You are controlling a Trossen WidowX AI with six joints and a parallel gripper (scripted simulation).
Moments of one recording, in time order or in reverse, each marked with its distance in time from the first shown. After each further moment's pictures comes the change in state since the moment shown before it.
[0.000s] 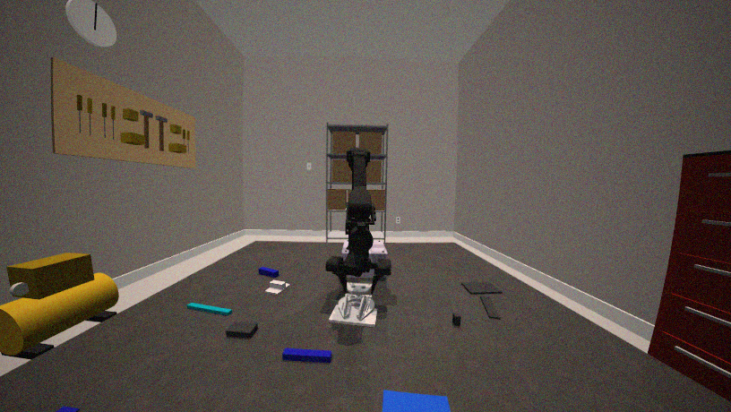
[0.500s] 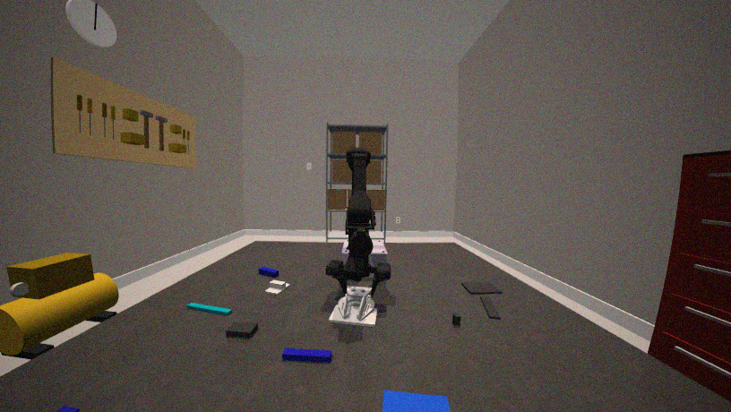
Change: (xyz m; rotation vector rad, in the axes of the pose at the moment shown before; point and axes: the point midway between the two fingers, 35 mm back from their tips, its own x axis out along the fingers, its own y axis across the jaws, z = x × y) arm 0.014 -0.001 -0.003 0.000 0.006 -0.001
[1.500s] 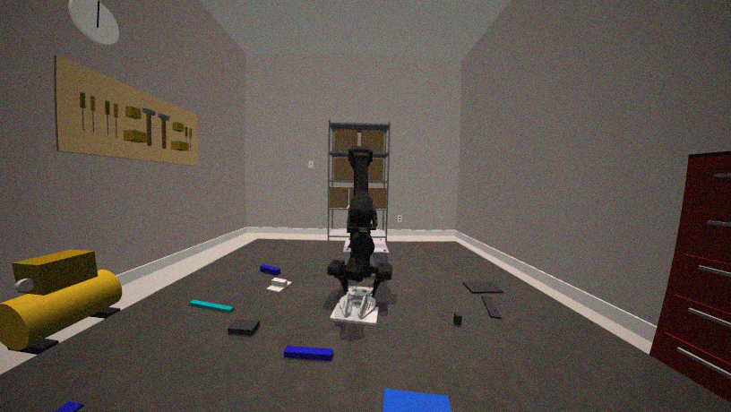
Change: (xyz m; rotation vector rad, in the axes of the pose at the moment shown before) arm 0.005 0.000 0.000 0.000 0.000 0.000
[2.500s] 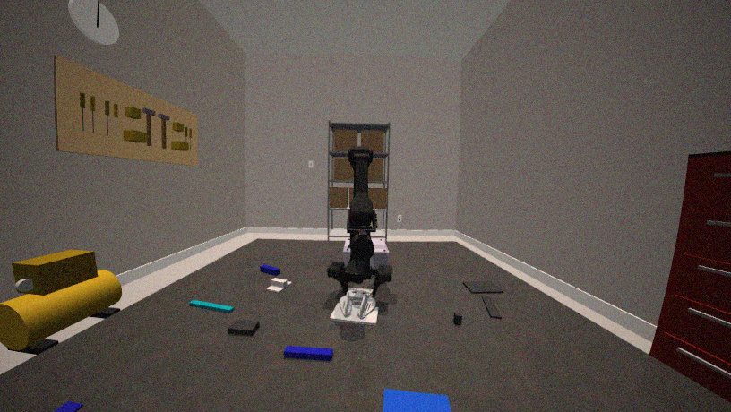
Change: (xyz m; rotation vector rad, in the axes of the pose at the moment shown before) arm 0.006 0.000 0.000 0.000 0.000 0.000
